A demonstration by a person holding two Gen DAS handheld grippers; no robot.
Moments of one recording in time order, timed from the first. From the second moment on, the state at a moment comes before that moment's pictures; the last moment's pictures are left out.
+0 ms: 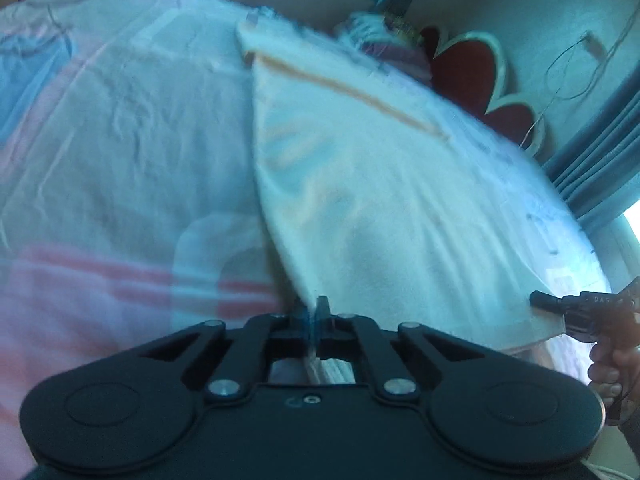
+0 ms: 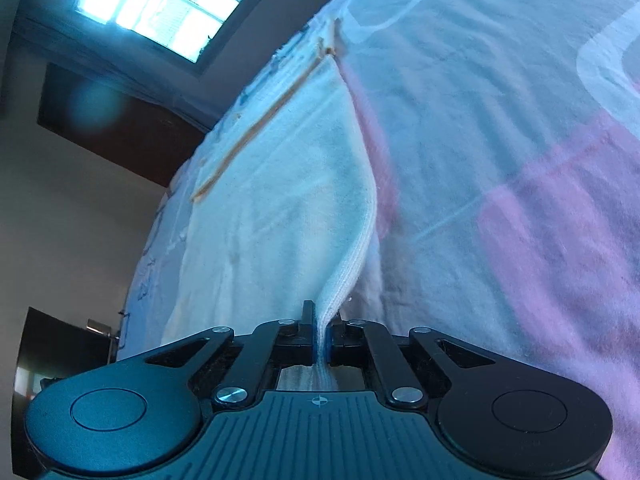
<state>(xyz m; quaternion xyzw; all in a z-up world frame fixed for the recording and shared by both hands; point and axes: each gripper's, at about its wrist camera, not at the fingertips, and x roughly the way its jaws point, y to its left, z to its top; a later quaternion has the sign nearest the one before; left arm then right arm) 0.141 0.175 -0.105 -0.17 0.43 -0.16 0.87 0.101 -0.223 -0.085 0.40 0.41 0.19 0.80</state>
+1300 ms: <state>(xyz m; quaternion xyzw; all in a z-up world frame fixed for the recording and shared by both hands) 0.453 0.202 -0.073 -0.29 0.35 -0.07 0.89 0.461 -0.238 -0.063 0.46 0.34 0.16 0.81</state>
